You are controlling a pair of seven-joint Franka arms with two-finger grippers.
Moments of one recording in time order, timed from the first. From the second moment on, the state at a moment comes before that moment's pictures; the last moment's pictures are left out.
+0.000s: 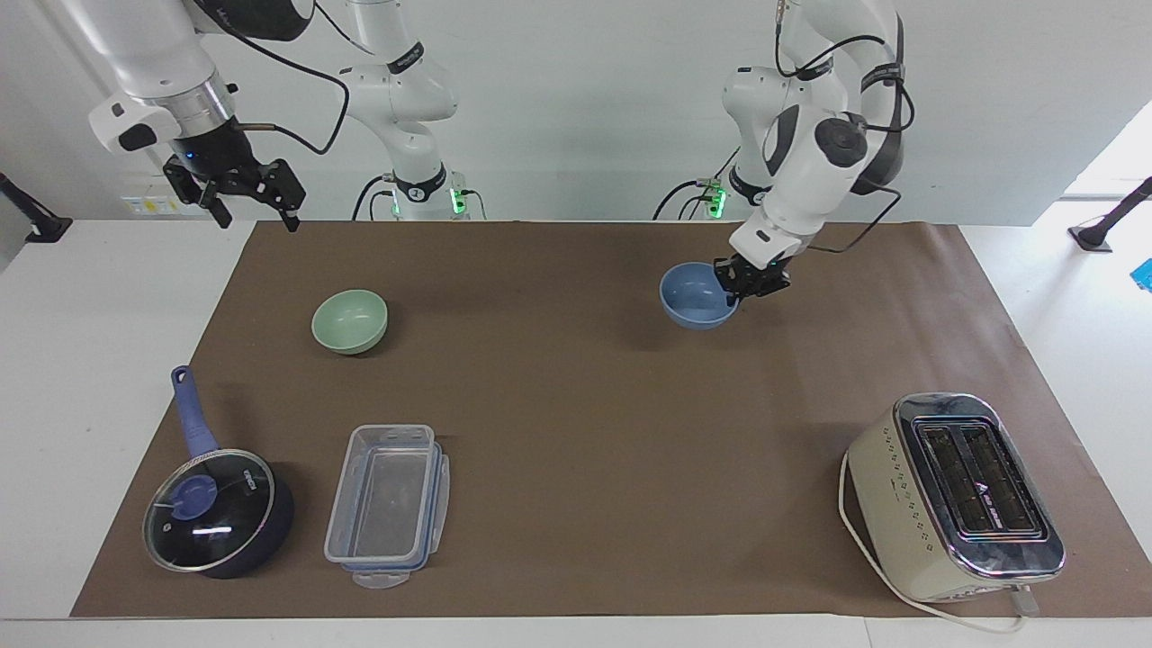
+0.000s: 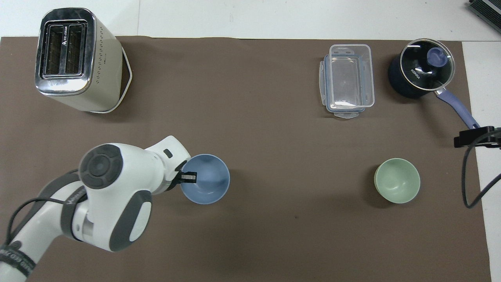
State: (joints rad) left arm -0.64 0.03 0.02 -2.26 -0.17 2.38 -0.43; right arm -0.03 -0.10 -0.08 -1.79 -0.01 1.71 -0.07
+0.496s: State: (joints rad) left arm -0.70 0.09 0.02 -2.26 -0.17 2.45 -0.46; right arm -0.07 -0.08 -0.08 -1.96 -0.01 1.88 -0.18
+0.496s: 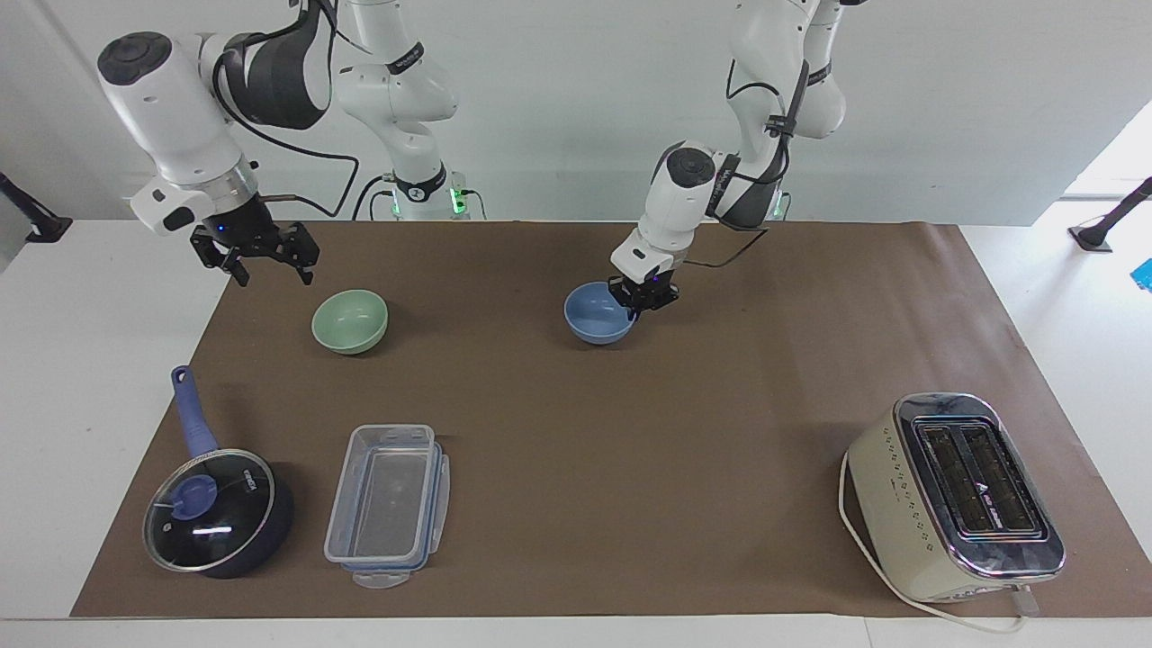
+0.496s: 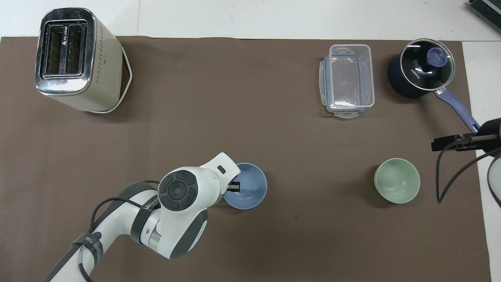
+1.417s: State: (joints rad) left arm -0.42 -0.07 0.06 -2.00 -0.13 2.03 -0.14; right arm -0.12 0.01 -0.08 -2.33 -0.01 2.31 -0.29
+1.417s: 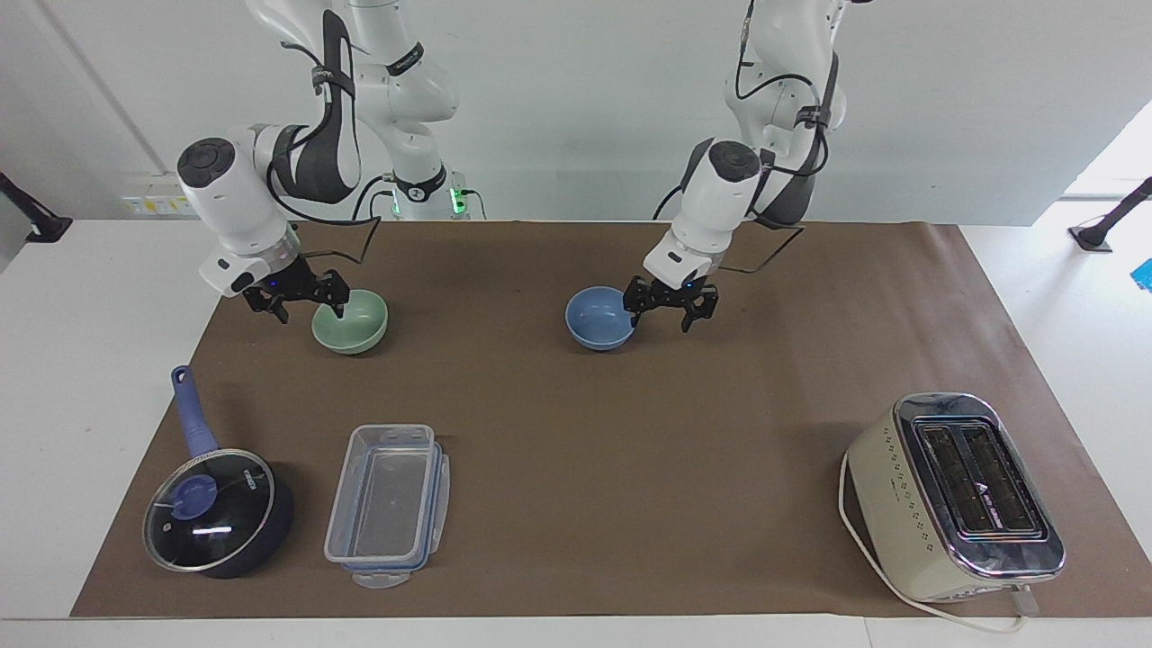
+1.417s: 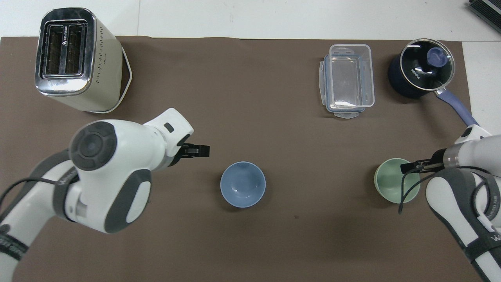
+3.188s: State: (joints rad) left arm -0.07 -0.03 0.06 -1.53 -0.03 1.53 0.20; right arm -0.12 -0.12 -0.01 -1.98 0.11 1.86 -0.31
